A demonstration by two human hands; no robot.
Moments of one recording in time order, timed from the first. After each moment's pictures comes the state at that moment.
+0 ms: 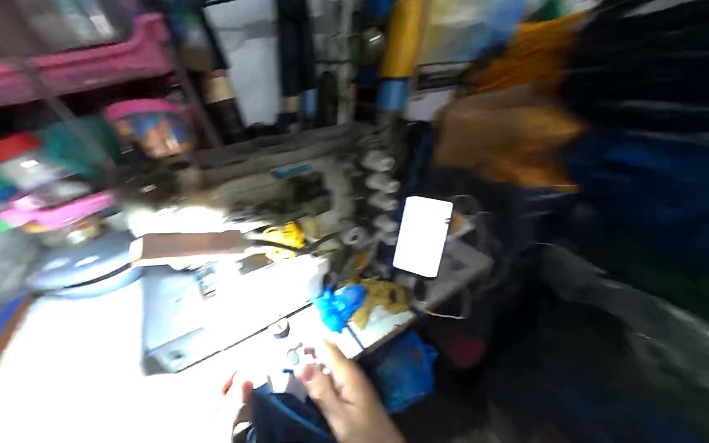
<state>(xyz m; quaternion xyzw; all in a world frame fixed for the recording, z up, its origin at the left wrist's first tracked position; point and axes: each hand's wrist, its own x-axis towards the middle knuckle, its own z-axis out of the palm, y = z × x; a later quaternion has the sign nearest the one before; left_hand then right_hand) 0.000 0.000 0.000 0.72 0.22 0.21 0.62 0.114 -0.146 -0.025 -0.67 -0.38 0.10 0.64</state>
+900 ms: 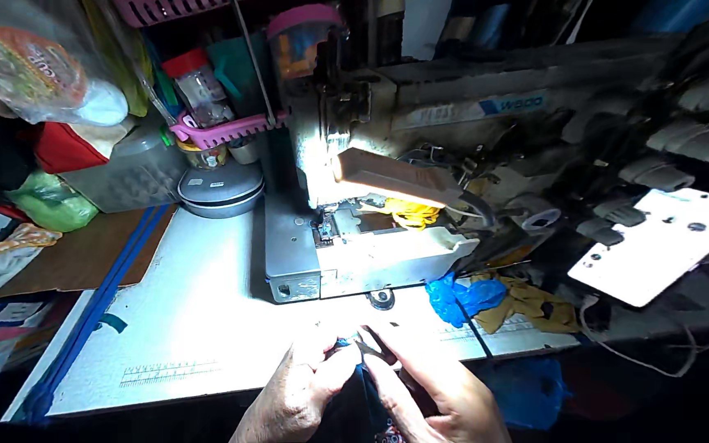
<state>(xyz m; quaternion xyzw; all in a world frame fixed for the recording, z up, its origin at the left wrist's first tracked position) -0.021 0.034 -0.033 0.70 -0.03 0.25 0.67 0.084 -0.117 0.004 -0.71 -0.48 0.03 0.51</state>
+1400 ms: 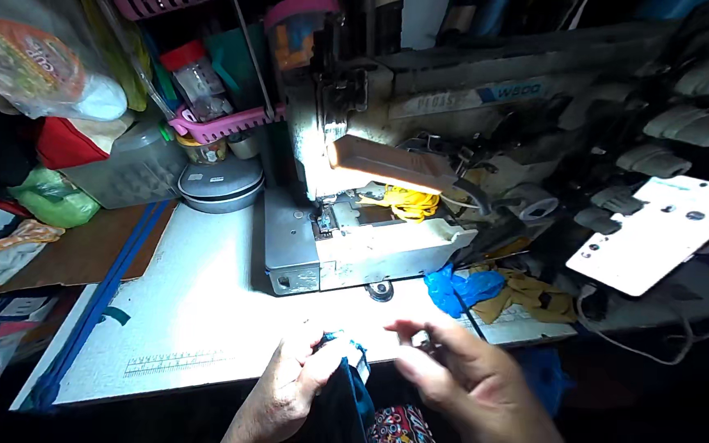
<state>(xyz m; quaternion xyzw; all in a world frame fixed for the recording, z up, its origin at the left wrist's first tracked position) -0.031 0.035 -0.045 0.71 0.01 0.26 0.65 0.108 -0.130 0.003 -0.56 -0.45 0.21 0.66</state>
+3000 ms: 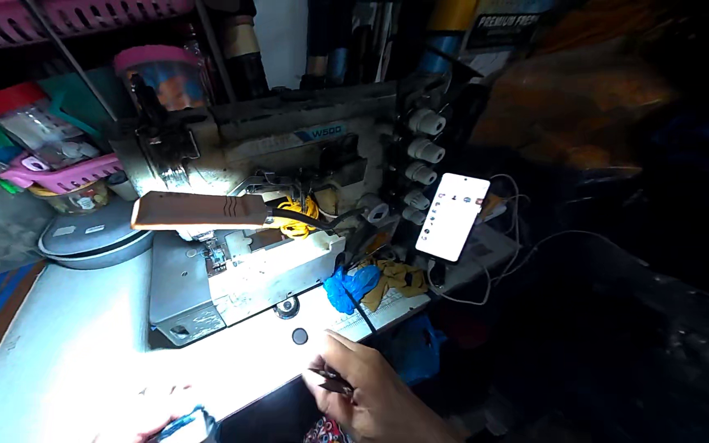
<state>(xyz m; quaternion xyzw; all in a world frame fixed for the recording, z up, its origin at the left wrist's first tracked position) -0.076 0.069 -0.012 0.81 0.07 0.13 0.57 0.145 -0.158 -0.037 -0.66 -0.58 -0.01 0.47</state>
